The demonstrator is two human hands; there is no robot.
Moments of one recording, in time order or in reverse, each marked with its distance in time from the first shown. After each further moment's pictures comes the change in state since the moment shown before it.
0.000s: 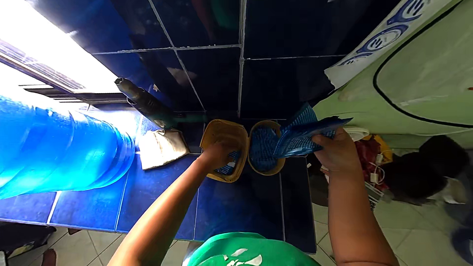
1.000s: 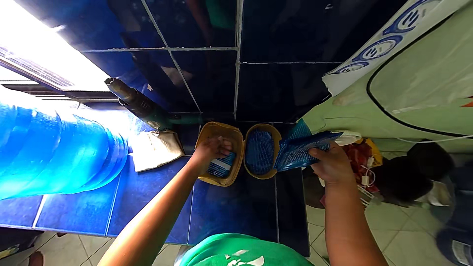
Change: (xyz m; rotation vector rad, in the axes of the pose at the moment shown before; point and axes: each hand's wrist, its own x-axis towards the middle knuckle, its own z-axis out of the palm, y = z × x) left_hand -0.015 0.021 -0.019 -1.206 0.300 -0.376; right_hand -0.012 0.012 -0.020 0.042 0.020 0.090
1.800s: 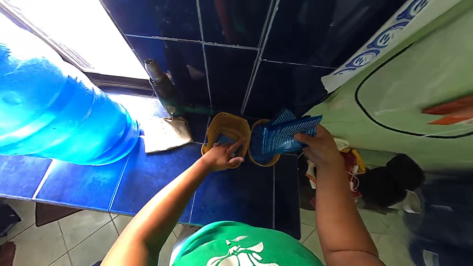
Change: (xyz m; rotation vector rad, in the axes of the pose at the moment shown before) left_hand -0.027 -0.047 -0.005 1.153 -0.302 0.449; right_hand -0.009 -0.033 0.063 -0.284 -0.081 0.025
